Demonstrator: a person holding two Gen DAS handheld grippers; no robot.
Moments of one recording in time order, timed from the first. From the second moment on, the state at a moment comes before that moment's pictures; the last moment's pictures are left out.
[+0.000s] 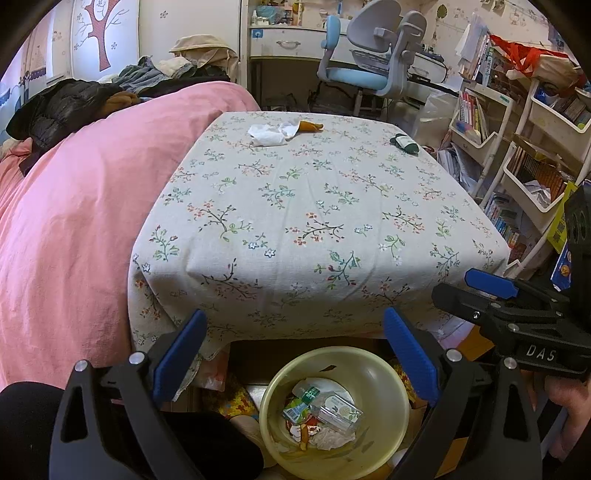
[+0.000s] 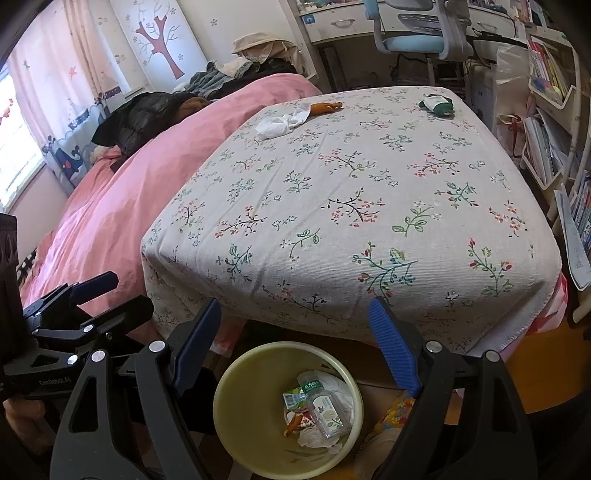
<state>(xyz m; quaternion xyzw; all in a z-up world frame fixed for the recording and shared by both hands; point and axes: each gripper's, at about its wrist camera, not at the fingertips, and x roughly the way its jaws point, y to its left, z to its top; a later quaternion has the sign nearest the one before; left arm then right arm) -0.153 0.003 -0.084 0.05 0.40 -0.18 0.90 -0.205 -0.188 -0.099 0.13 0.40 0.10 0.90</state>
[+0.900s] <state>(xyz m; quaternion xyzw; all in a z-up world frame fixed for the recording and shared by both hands) -0.019 0.022 -0.045 -0.03 0.37 -0.14 0.92 -0.204 -0.178 -0.091 0.14 0.38 0.11 0.91</state>
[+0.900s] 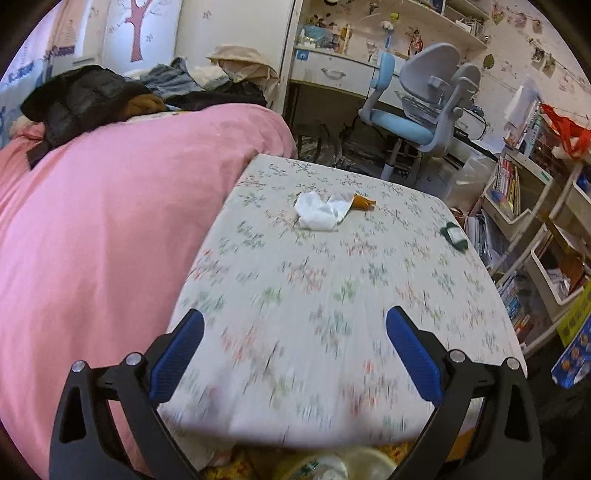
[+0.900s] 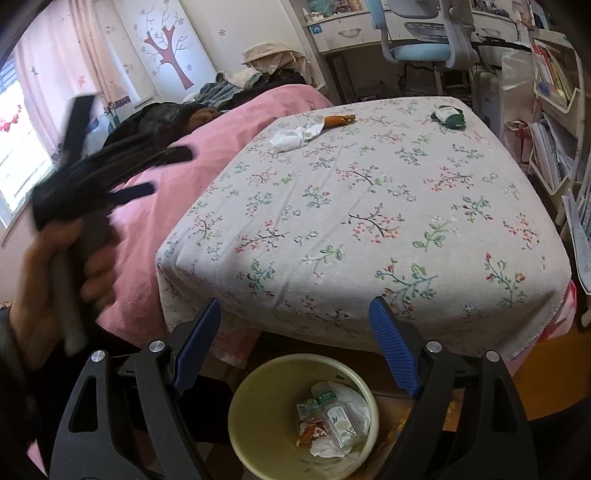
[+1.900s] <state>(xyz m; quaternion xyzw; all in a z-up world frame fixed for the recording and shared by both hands) 0.141 -0.022 -0.078 0.00 0.46 -0.22 0.86 -0.145 -0.176 -0.096 0.16 0.38 0.13 0.90</state>
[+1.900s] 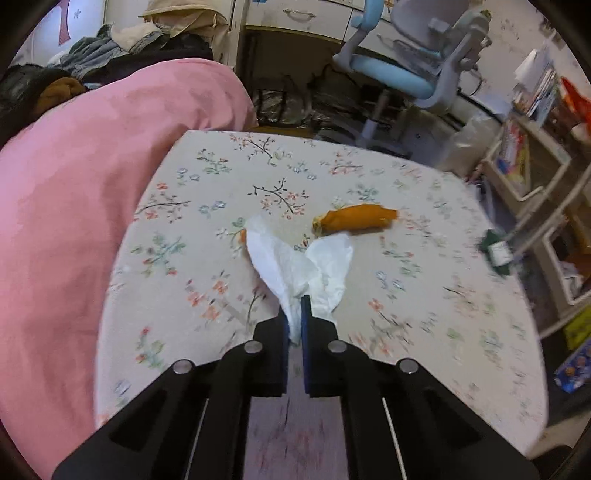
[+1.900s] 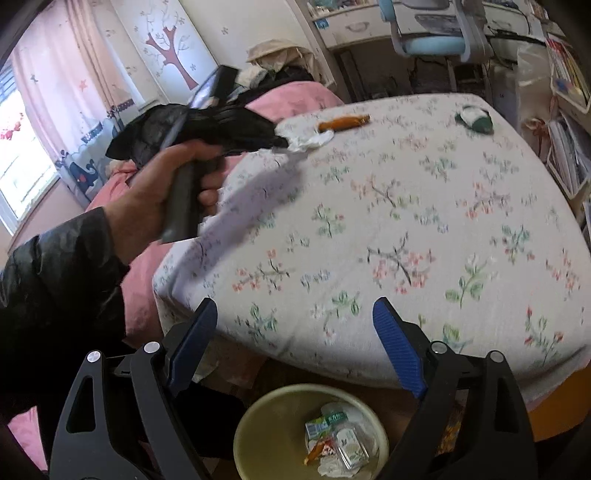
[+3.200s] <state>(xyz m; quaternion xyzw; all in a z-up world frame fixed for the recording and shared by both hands) 0.103 0.002 -0.108 0.07 0.54 -0.25 0.80 0.184 -0.110 -0.115 0.01 0.44 0.14 0.89</state>
